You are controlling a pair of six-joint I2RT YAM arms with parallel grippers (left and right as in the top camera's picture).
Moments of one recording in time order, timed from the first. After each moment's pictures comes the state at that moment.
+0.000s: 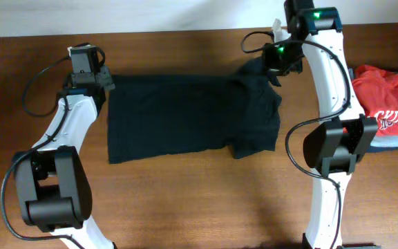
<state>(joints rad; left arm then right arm) 0.05 1.93 1.37 -0.22 -0.24 -0.20 0.07 2.34 2.43 -1.46 -0.25 0.12</state>
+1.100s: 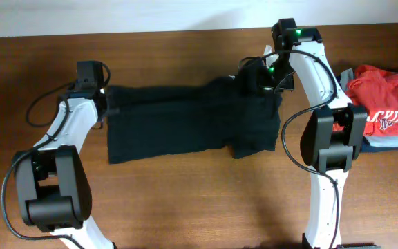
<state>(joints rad) 0.05 1.93 1.33 -0.52 -0.21 -0.20 0.07 2.38 2.18 -1.33 -0.20 0.12</state>
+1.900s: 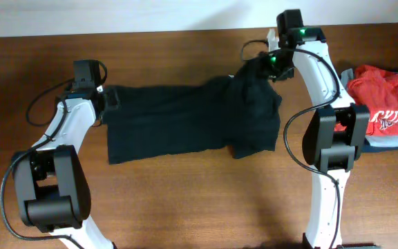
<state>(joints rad) 0.06 1.93 1.32 -0.45 -0.13 -0.20 0.05 2.38 2.18 -1.04 -0.22 0.12</state>
